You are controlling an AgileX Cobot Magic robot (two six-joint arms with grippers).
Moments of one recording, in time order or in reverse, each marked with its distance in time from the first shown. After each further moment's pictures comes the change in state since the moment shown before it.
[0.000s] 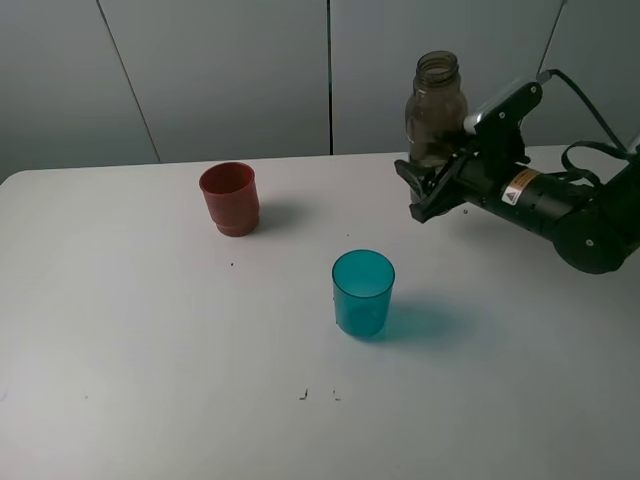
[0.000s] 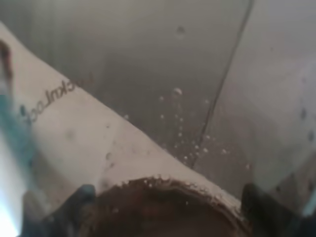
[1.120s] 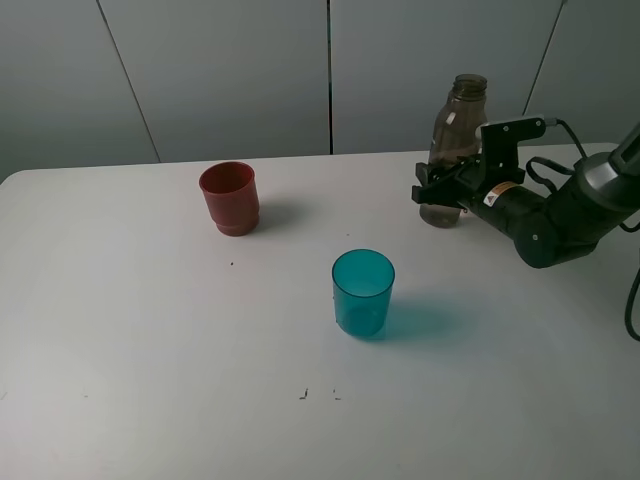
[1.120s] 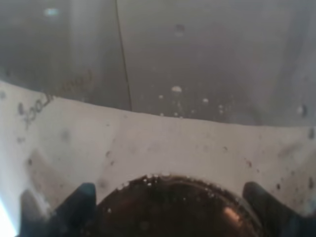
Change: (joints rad) left arm 0.000 0.000 0.000 0.000 0.000 0.000; right arm 0.004 0.223 -0.187 0.329 0.092 0.211
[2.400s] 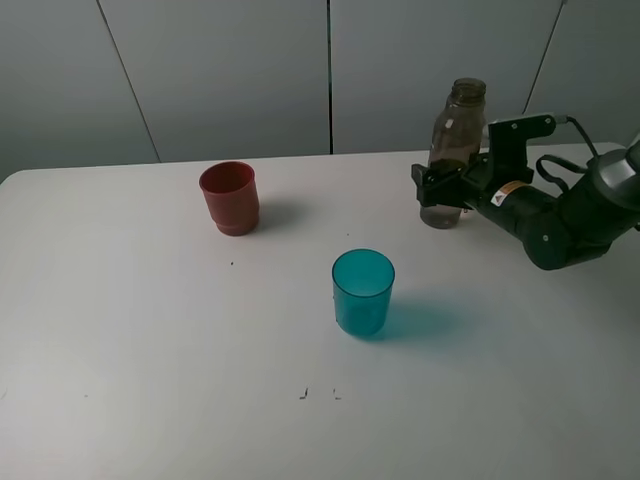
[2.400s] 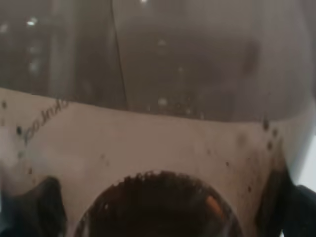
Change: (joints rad) left arm 0.000 0.000 0.000 0.000 0.000 0.000; right arm 0.000 -0.047 0.047 0.018 0.004 -0.012
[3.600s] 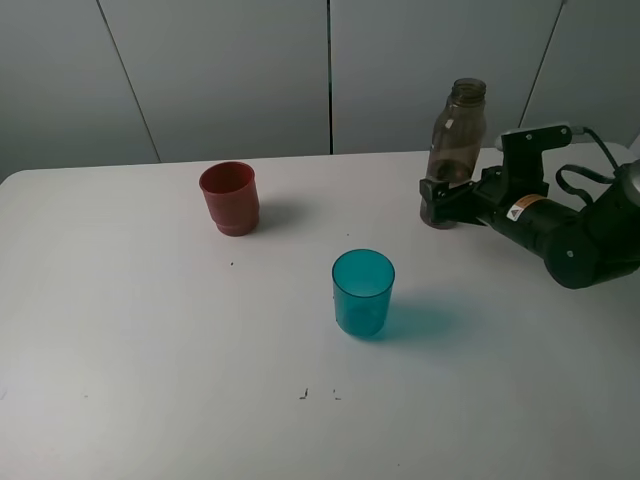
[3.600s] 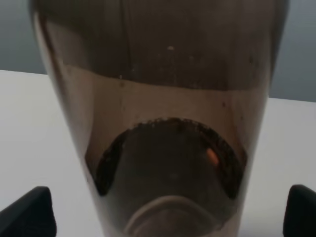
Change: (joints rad) left arm 0.000 0.000 0.000 0.000 0.000 0.000; right arm 0.000 -0.083 0.138 -0.003 0.000 0.000
